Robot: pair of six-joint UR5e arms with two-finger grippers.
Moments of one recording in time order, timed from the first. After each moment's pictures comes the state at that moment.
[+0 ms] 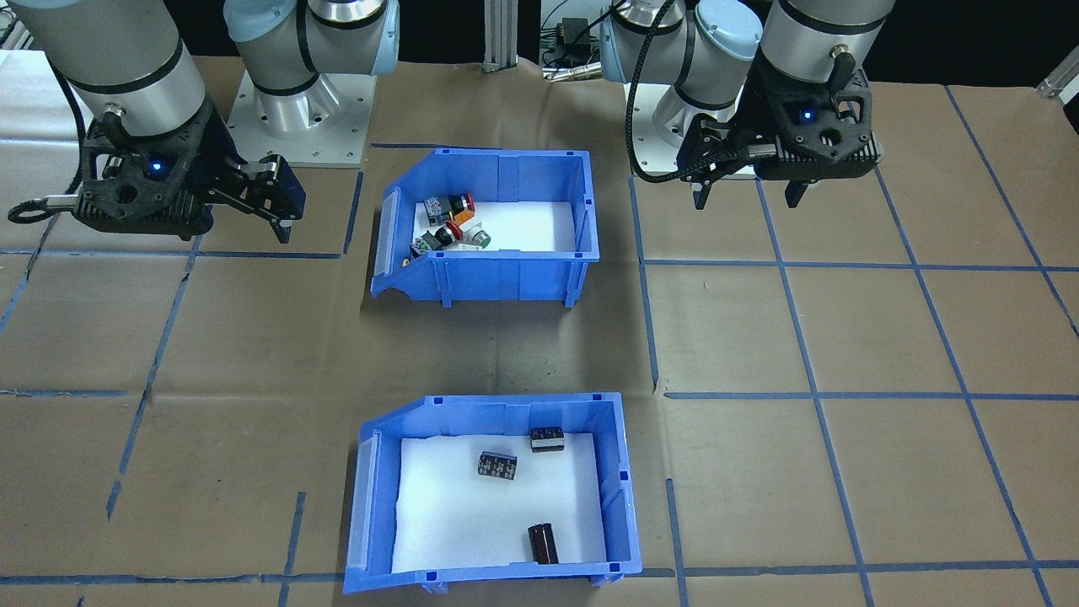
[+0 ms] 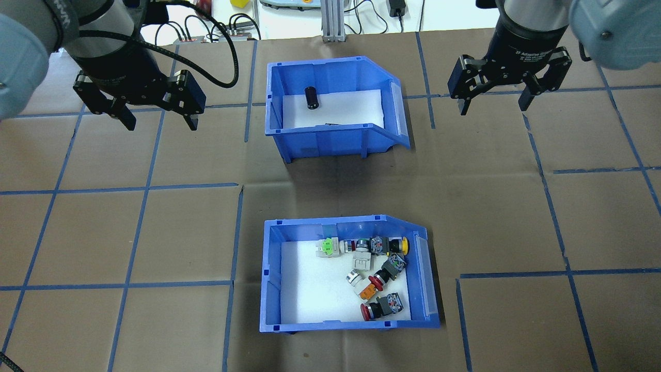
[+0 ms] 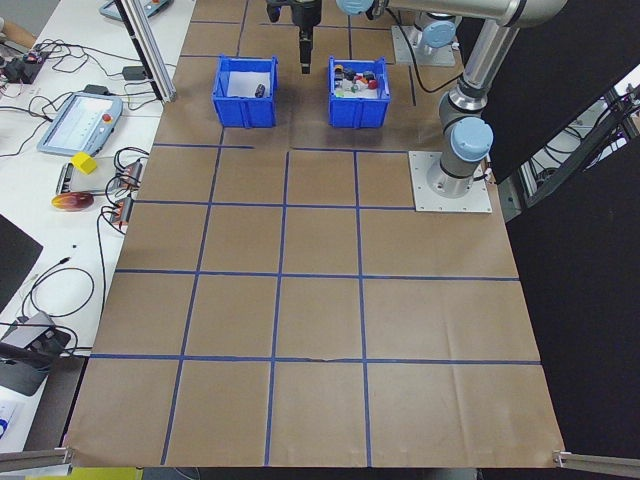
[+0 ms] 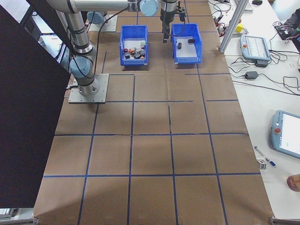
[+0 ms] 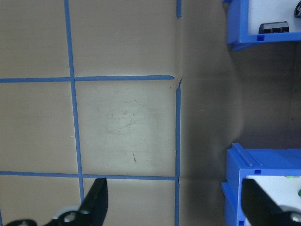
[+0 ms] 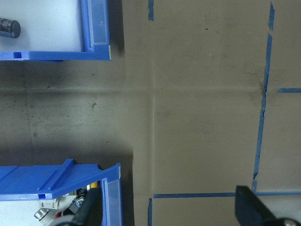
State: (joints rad) left arm -1.59 -1.56 -1.53 -1.62 1.64 -0.01; right arm 1.58 -1.50 1.50 -1.53 -1.60 0.00
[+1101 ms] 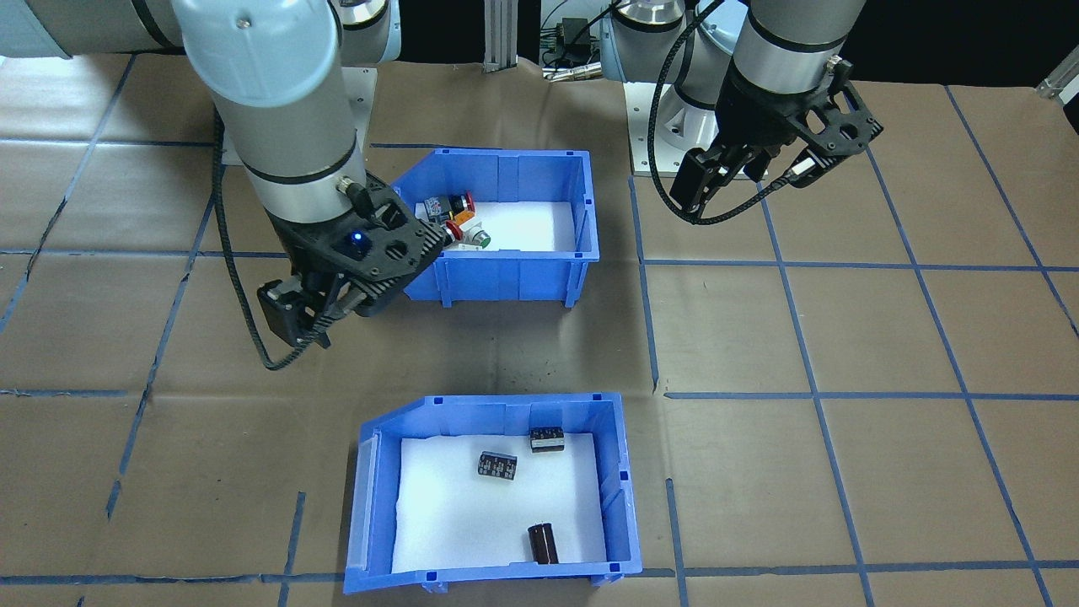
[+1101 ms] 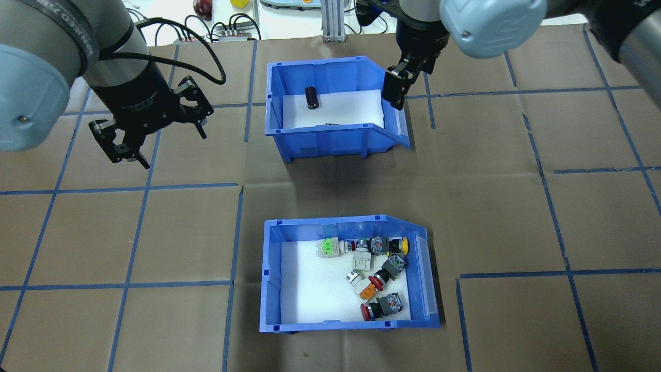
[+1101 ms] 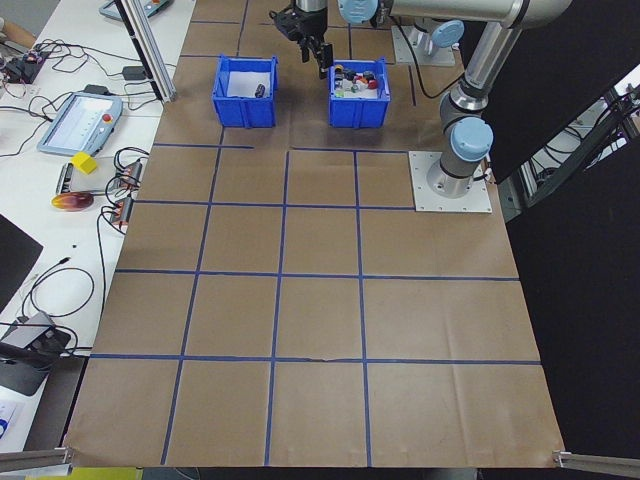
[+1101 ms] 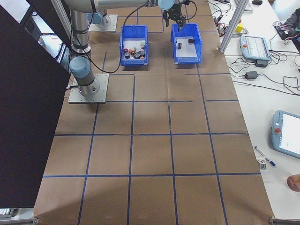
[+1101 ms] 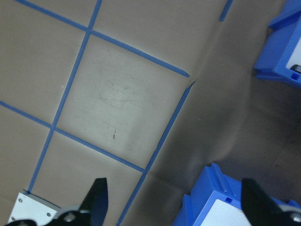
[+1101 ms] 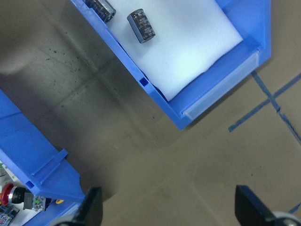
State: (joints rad) left arm -1.62 -1.52 -1.63 -1.62 1.64 -0.74; right arm 1.79 -1.26 1.29 -1.64 -1.61 -0.74
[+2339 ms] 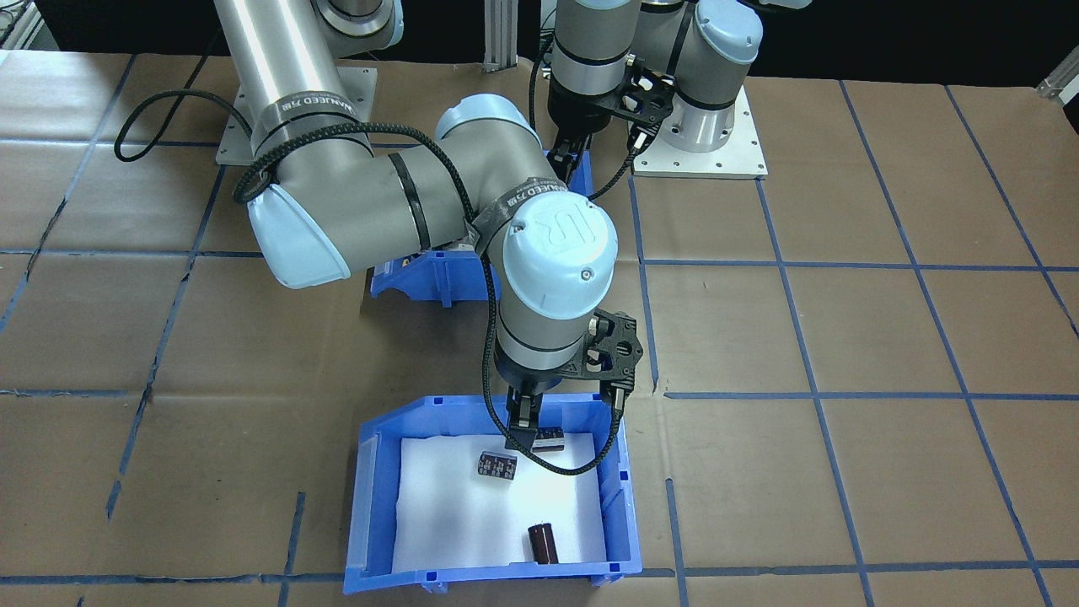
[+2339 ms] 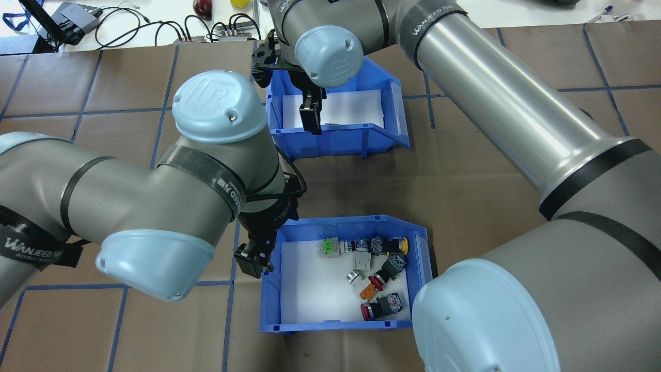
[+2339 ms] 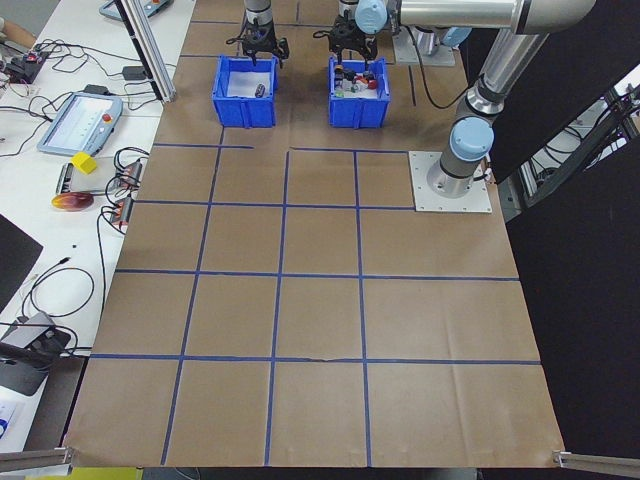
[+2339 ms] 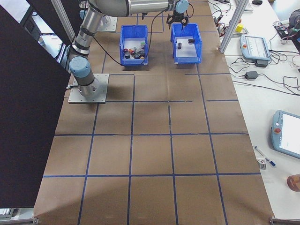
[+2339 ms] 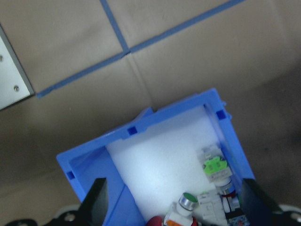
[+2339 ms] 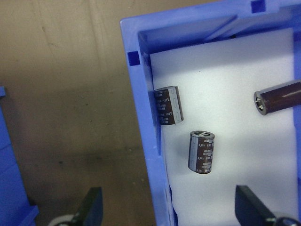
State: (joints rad) left arm -1.94 -1.48 -1.91 -1.45 1.49 -1.54; right arm 1.99 -0.91 1.08 -1.67 -1.61 -1.03
